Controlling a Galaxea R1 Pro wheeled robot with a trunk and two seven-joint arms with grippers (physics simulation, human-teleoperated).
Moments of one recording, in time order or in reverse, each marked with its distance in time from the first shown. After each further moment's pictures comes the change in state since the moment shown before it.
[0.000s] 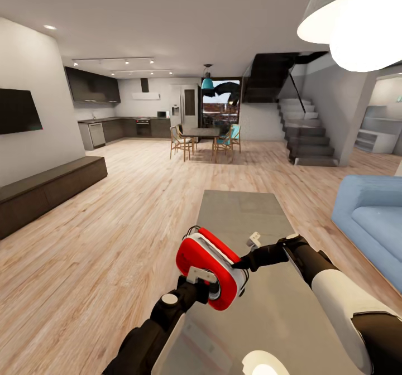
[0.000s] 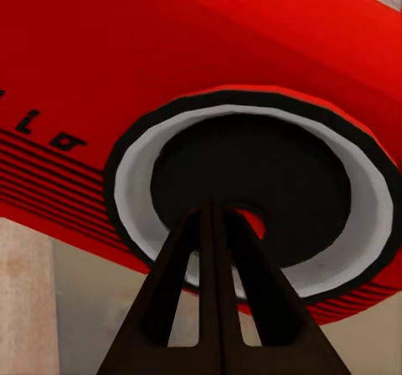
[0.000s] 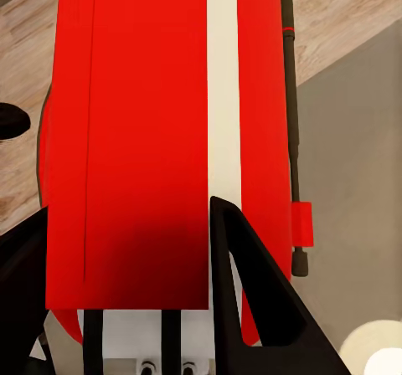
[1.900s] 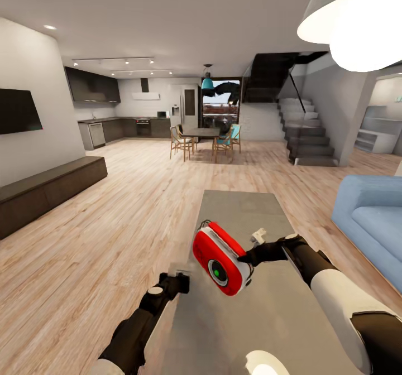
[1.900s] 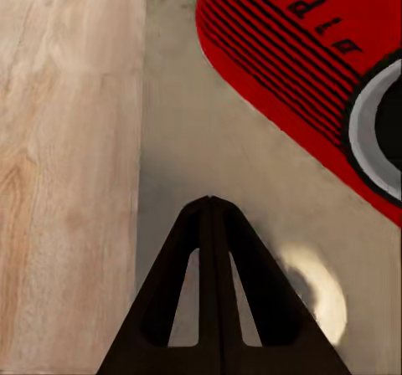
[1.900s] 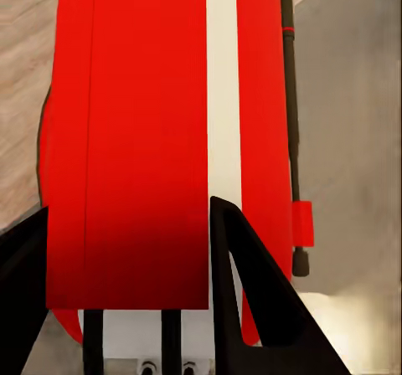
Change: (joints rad) left arm -0.060 0.000 0.194 0.142 0.001 -0.057 0.062; right arm -0.001 0.004 0.000 0.000 0.003 -0.003 -0.255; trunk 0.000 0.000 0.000
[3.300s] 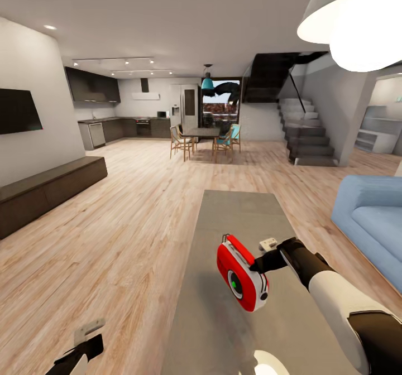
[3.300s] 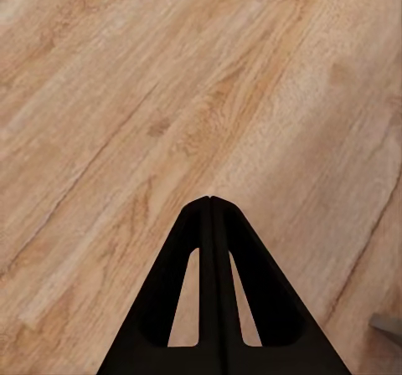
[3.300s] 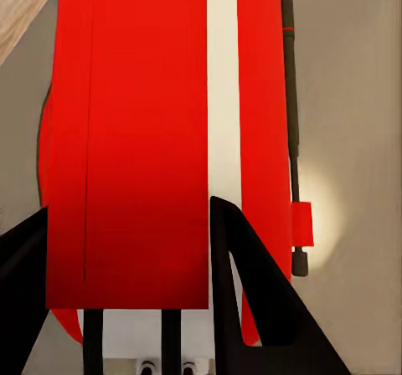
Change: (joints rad) left arm 0.008 0.283 0.597 0.593 0.015 -0.307 -0.007; right arm 0.001 0.011 0.010 0.043 -0.004 0.277 -0.265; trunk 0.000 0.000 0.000
